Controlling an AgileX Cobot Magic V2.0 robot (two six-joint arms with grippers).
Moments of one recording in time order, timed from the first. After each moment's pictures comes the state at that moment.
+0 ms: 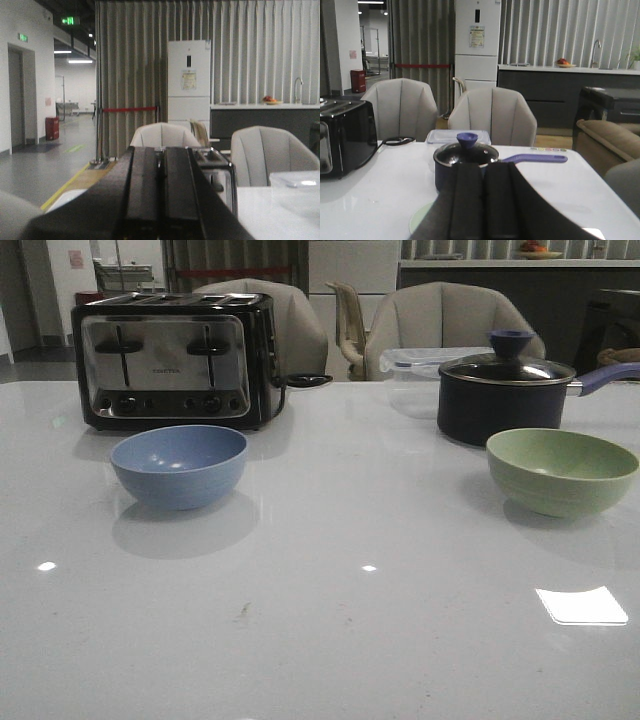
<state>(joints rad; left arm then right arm) -0.06 0.00 -0.26 -0.07 0.02 0.06 -0.02 0.01 -0.25 -0.05 0.13 0.06</state>
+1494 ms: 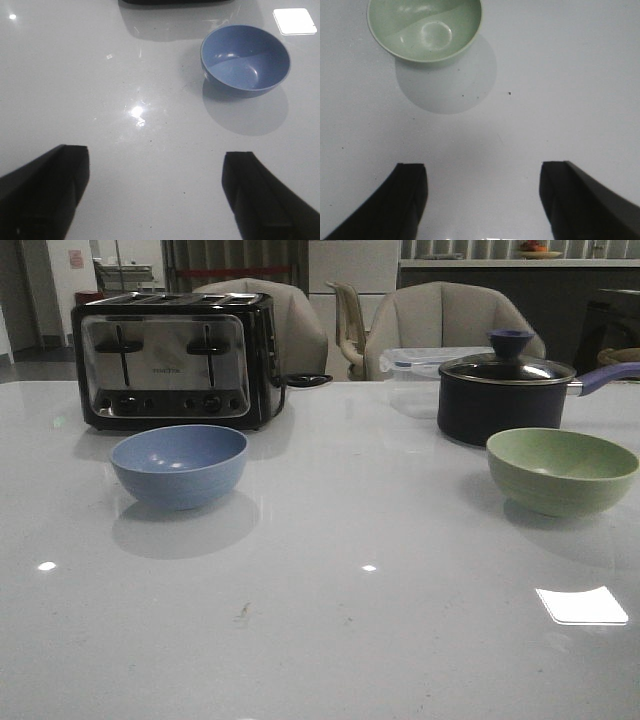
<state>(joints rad) -0.06 0.80 -0.71 -0.07 0.64 0.07 -0.02 0.93 -0.74 -0.06 0.72 0.06</state>
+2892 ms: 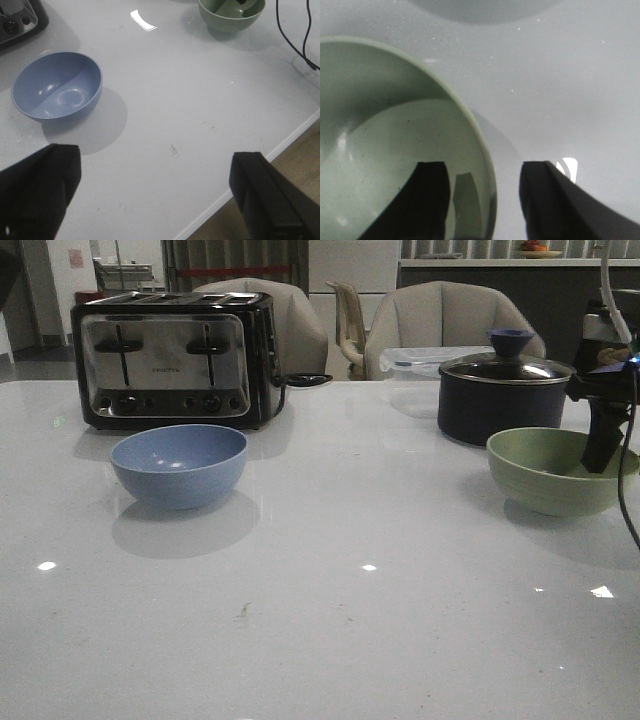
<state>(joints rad) -0.56 0.80 -0.71 -0.23 0.59 0.26 -0.13 2.04 -1.54 0.21 0.85 -0.17</state>
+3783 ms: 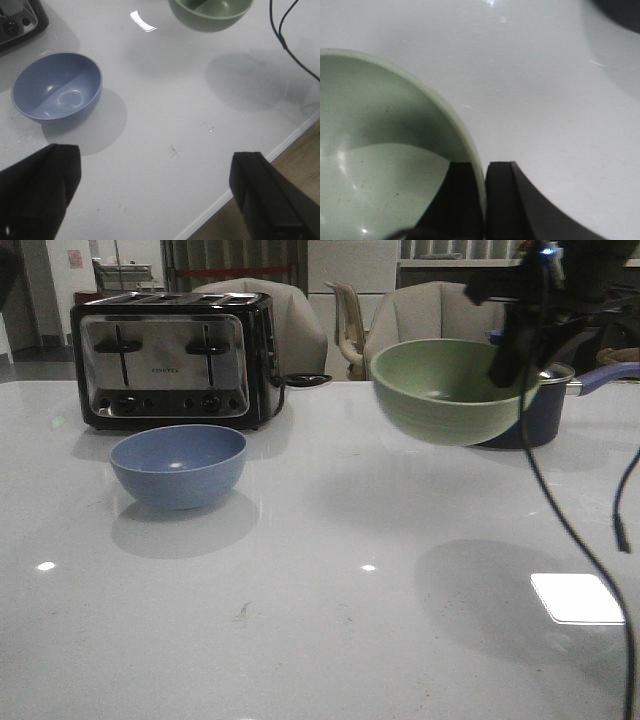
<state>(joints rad) -0.56 0.80 -0.71 -0.23 0.58 0.26 0.17 1.84 -1.56 0.23 0.91 -0.24</state>
